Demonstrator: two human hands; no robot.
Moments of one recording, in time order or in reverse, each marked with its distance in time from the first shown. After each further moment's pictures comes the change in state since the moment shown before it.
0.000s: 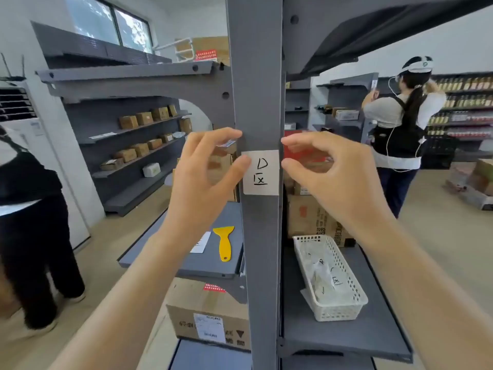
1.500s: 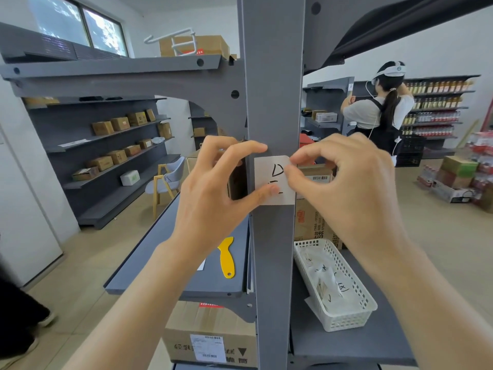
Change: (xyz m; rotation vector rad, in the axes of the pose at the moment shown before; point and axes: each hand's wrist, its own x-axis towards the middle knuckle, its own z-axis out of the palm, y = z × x) left_hand 0.009 -0.031 0.006 0.134 -0.033 0.313; right_hand -0.003 -0.019 0.026 -0.349 0.169 -0.050
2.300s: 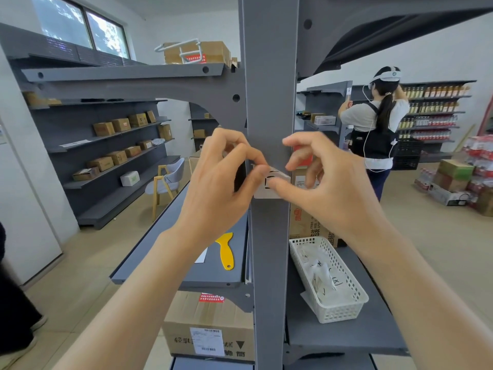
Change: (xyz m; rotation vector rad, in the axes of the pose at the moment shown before) left_hand 0.007 0.022 -0.009 0.058 -0.035 0.012; right_hand -0.004 0.002 -0.007 0.167 -0.215 0.024
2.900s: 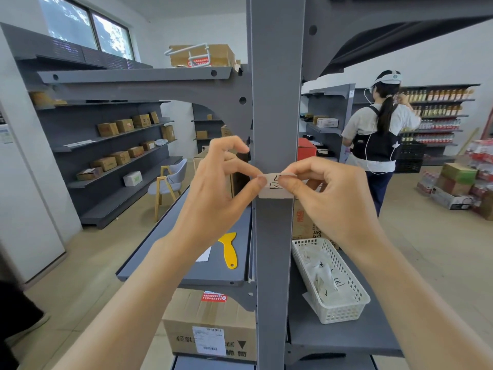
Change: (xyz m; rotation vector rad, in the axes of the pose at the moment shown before) left_hand -0.013 -0.002 -0.013 -0.226 -0.063 -0.162; right_hand -0.009 -0.008 0.010 0.169 0.035 0.098
